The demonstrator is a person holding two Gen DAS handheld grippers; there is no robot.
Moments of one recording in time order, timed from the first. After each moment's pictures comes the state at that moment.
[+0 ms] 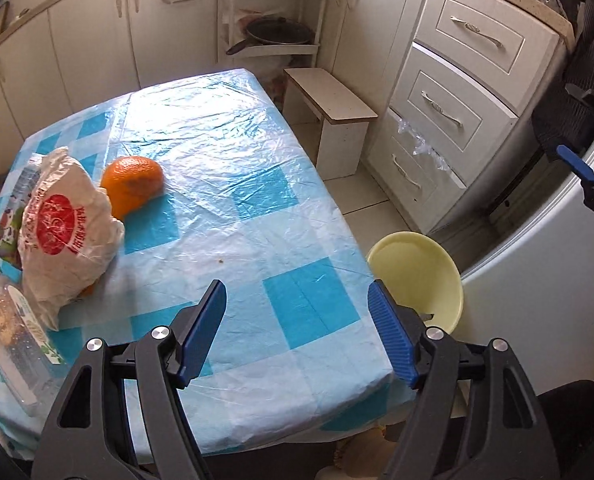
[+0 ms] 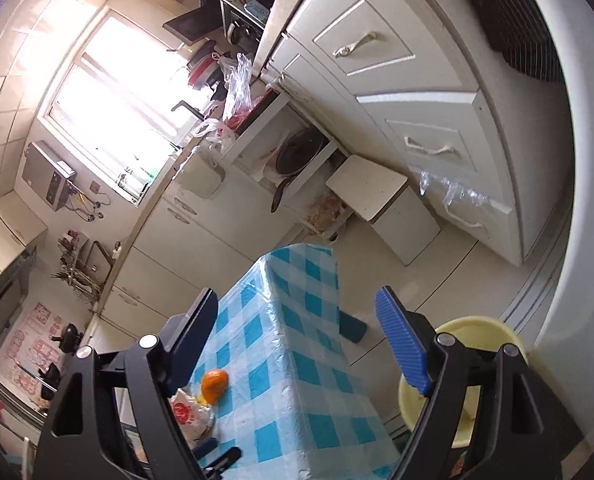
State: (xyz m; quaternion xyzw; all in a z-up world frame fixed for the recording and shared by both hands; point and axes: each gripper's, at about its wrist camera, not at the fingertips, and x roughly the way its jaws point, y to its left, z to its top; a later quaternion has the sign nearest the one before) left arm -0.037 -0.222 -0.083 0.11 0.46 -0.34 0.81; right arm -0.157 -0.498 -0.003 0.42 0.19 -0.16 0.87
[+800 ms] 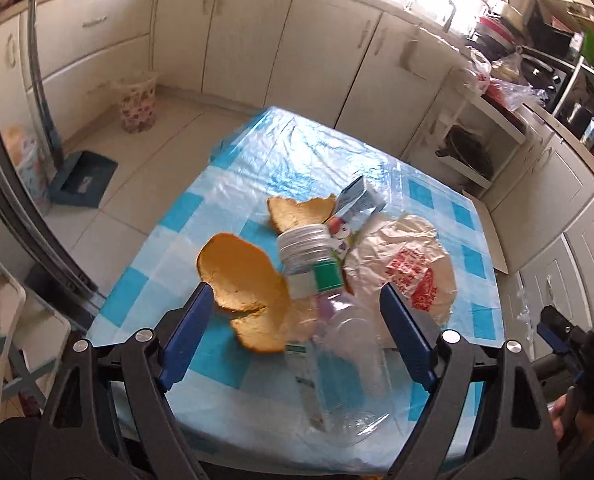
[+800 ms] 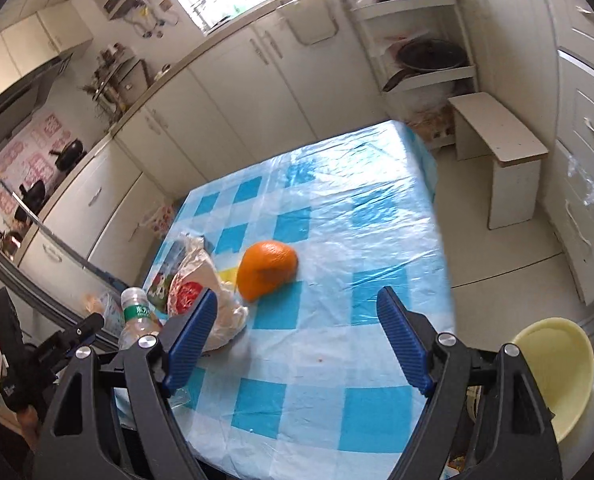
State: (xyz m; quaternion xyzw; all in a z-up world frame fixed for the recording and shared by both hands) left arm 0.062 0.026 -0.050 -0.12 0.44 -0.08 0.88; right arm 0.025 -0.303 -0.043 0.24 0.39 0.02 0.89
